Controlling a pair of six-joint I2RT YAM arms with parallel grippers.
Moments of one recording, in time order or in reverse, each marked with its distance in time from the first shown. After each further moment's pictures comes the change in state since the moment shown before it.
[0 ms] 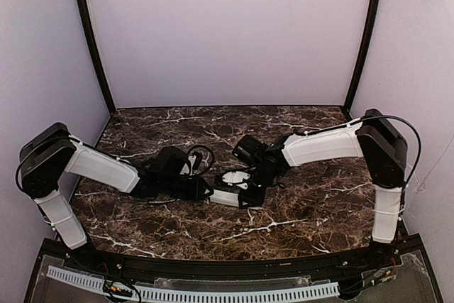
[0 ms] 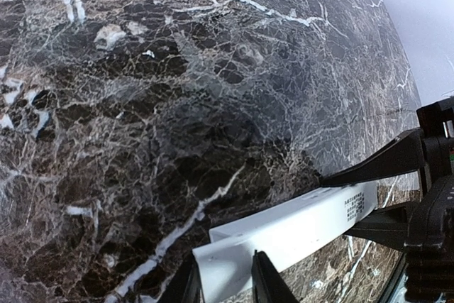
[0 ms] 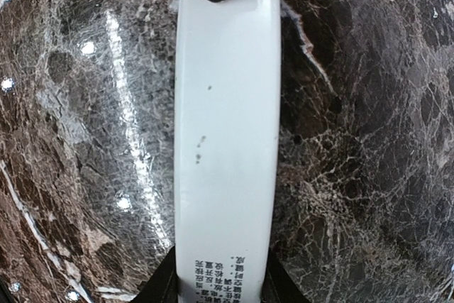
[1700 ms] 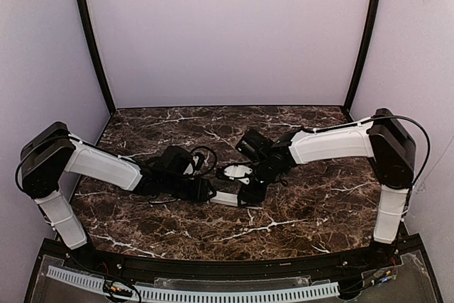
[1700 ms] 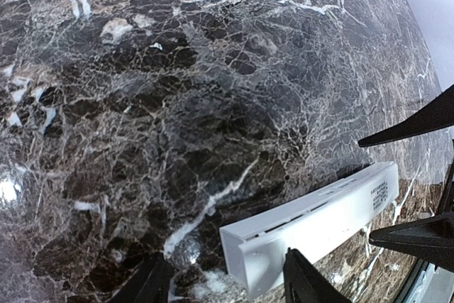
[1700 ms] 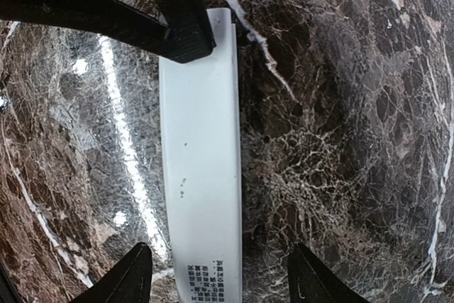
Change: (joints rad) left arm -0.019 0.005 0.057 -0.123 -0.061 0.039; right arm -0.009 -0.063 -0.024 0.026 0.017 0.034
